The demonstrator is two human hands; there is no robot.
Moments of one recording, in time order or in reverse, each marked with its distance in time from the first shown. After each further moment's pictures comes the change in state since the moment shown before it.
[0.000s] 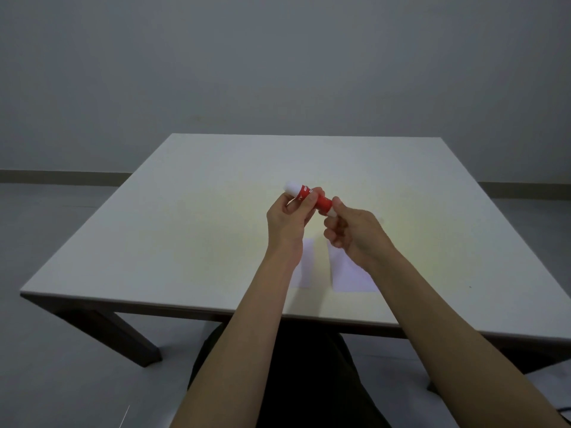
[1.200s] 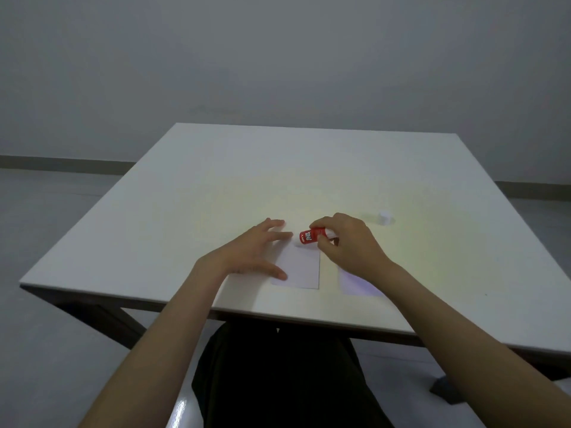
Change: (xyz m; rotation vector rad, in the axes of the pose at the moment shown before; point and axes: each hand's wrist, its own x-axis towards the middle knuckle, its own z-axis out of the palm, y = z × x) left_hand 0.027 0.012 -0.118 1.510 -0.687 -0.068; right_hand 0.004 0.021 0.006 -1.241 -0.048 -0.467
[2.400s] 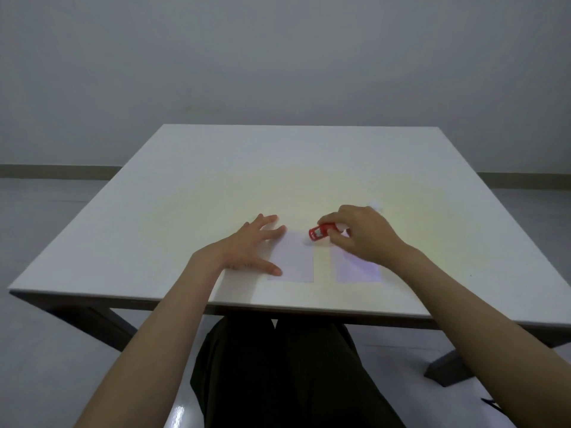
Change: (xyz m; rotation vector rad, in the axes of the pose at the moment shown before) left_hand -0.003 0.001 -0.002 0.056 -0.122 -0.019; right_hand -0.012 0.013 -0.031 -0.217 -0.045 -0.085
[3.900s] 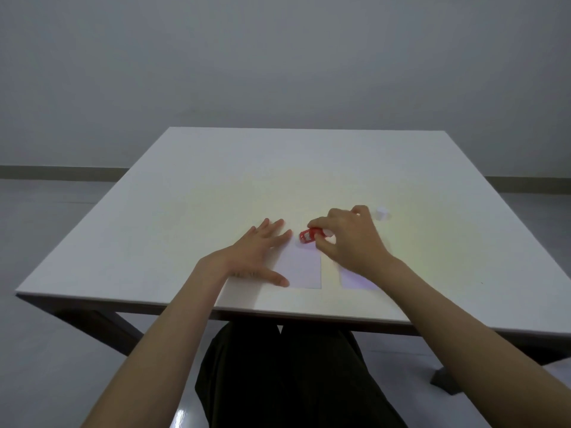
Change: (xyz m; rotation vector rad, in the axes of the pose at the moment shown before) left_hand 0.002 -0.003 0.005 0.146 -0.008 0.042; right_hand 0.013 -0.026 0.026 -0.095 0.136 0.014
